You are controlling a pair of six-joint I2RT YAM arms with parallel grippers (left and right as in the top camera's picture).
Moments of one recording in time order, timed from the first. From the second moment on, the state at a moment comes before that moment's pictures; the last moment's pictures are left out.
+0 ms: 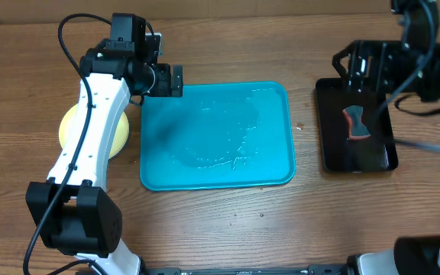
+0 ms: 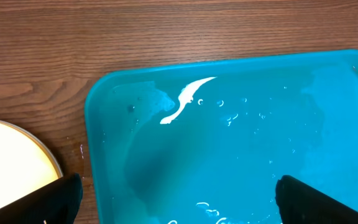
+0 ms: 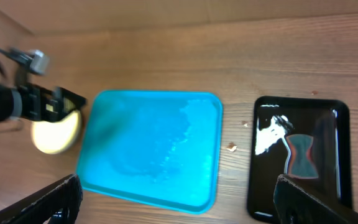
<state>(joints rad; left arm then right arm) -0.10 1.82 1.69 -1.00 0.12 -0.10 0.06 1.62 2.42 -1.64 -0.31 0.11</state>
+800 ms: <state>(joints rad) -0.10 1.82 1.69 -1.00 0.12 -0.10 0.07 1.50 2.41 -1.61 -0.23 0.16</state>
